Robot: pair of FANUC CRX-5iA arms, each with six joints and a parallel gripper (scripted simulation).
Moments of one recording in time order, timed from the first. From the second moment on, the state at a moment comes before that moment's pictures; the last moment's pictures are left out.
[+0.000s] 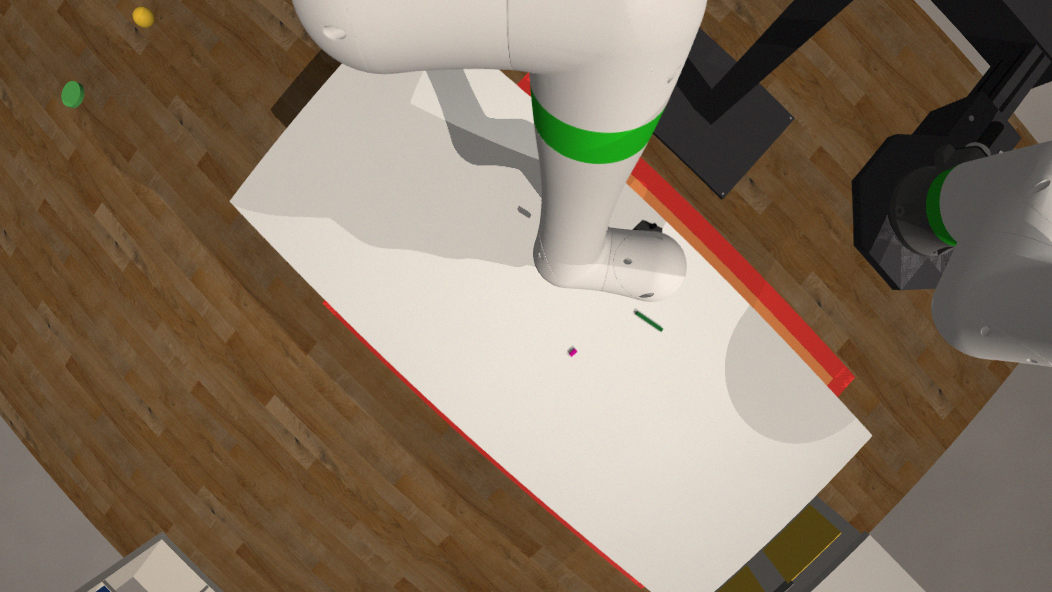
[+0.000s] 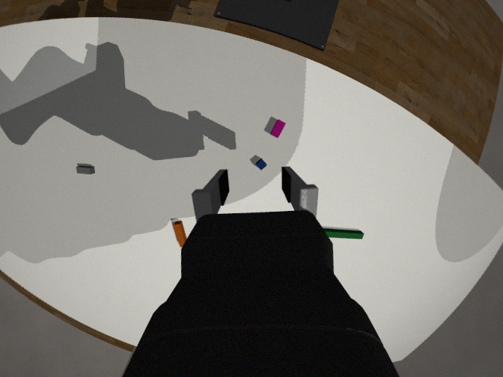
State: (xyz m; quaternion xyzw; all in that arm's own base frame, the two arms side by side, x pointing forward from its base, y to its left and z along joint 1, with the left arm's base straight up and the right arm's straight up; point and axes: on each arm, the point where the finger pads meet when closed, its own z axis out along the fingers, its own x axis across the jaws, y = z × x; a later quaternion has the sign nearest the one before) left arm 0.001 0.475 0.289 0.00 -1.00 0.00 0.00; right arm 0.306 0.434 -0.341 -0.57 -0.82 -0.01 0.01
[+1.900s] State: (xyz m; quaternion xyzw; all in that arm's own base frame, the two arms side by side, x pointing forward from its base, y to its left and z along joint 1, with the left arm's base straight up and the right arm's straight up) left arm 0.001 0.475 0.289 0.00 -1.00 0.00 0.00; right arm 0.299 0.442 -0.339 -0.87 -0.50 -0.02 0.04
